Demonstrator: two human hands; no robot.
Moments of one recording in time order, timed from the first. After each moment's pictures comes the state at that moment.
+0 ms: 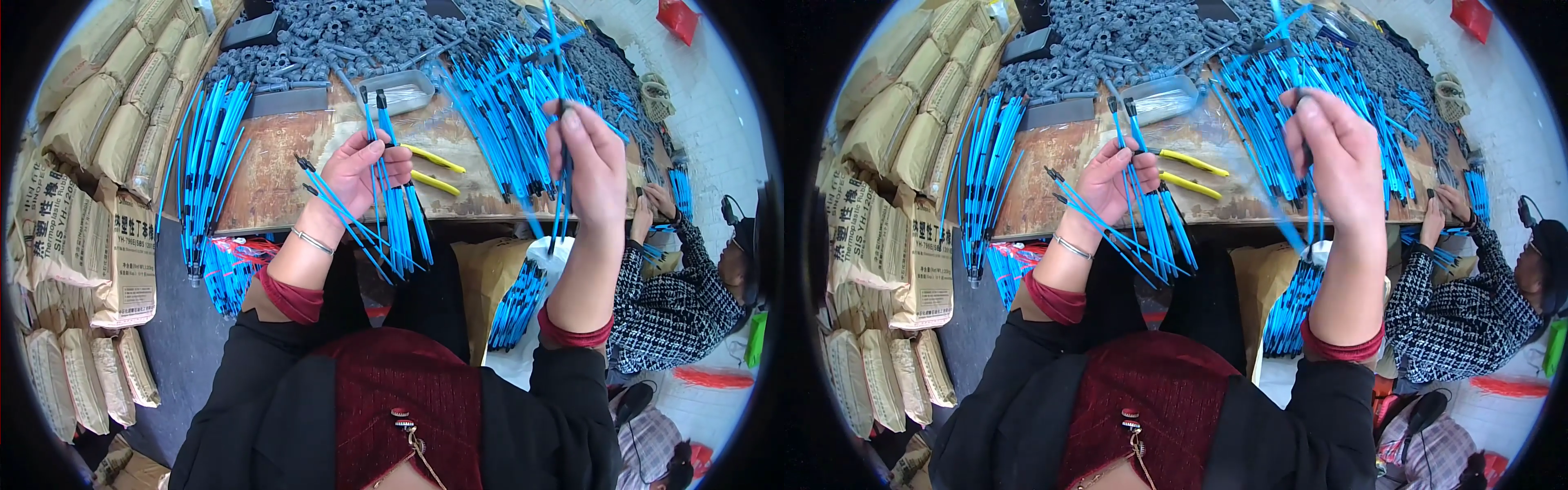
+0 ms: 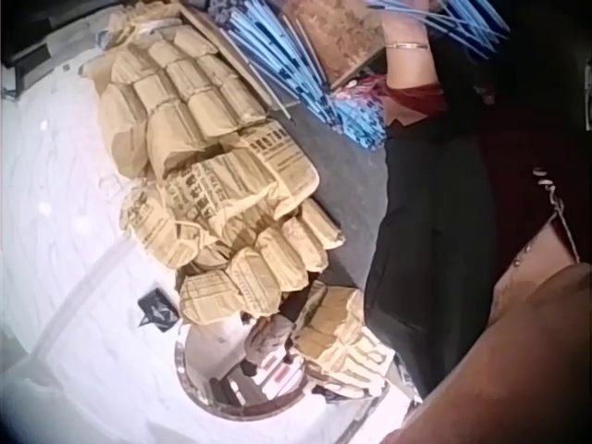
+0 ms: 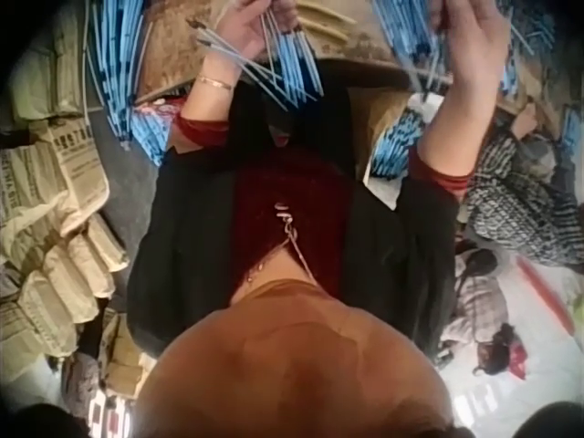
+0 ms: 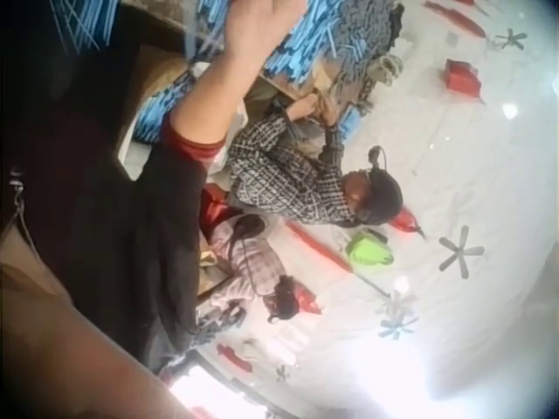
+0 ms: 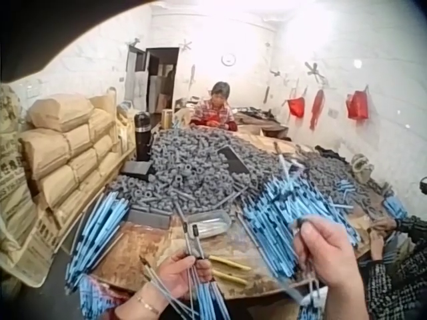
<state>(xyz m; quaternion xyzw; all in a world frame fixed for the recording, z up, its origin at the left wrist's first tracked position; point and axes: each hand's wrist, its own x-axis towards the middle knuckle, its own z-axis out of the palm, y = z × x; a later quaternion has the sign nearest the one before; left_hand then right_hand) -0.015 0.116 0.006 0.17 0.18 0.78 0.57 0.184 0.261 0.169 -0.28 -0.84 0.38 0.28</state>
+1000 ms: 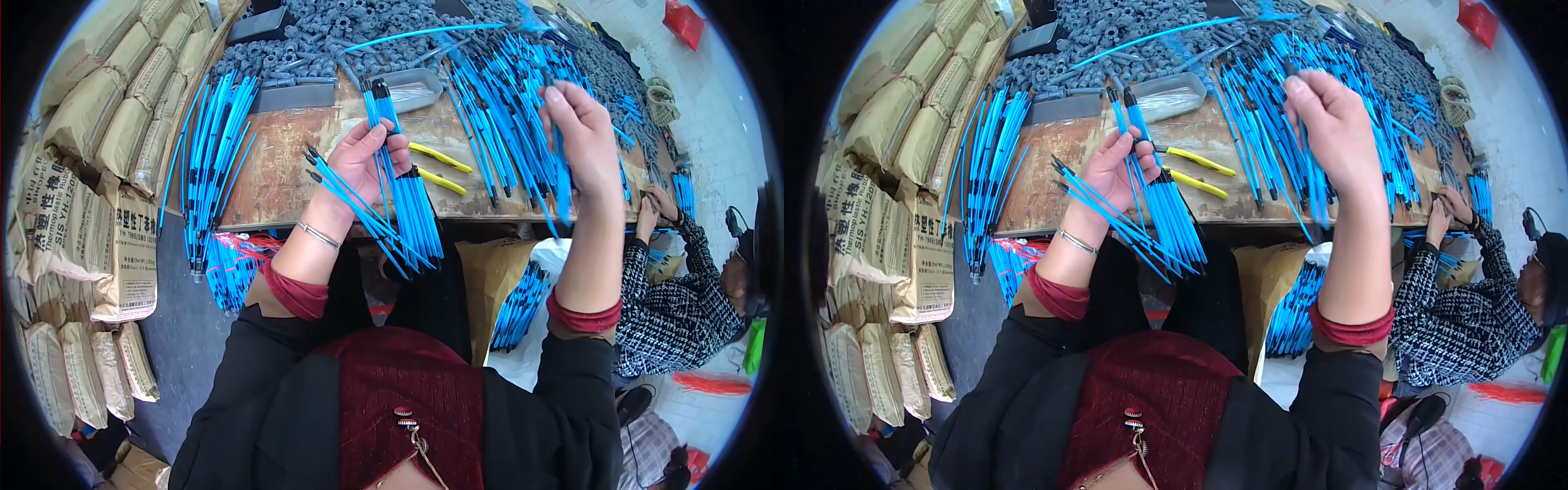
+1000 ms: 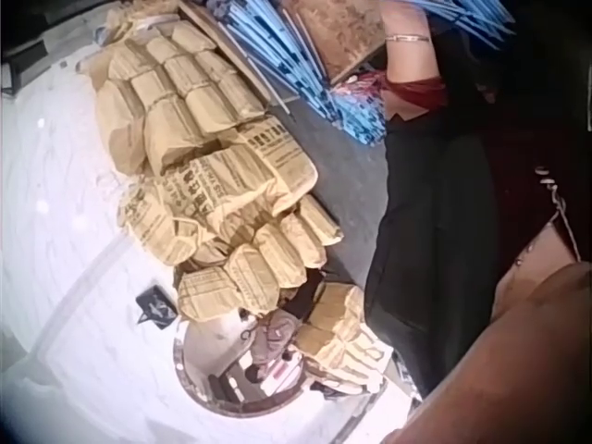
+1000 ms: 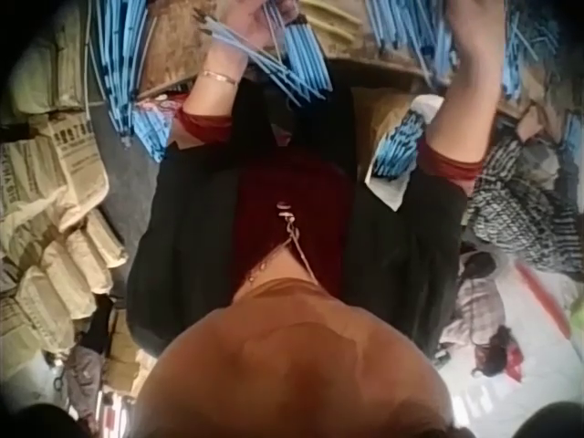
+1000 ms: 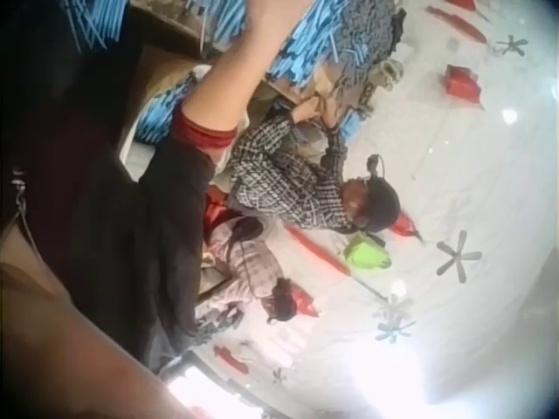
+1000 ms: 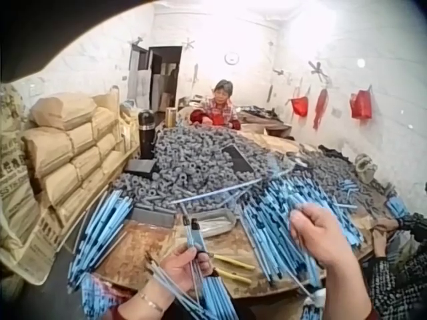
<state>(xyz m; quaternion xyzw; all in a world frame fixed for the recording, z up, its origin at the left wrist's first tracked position) -0.024 0.125 -0.006 0.16 0.10 0.80 0.57 0.162 0.285 0.165 -0.32 -0.84 0.32 0.31</state>
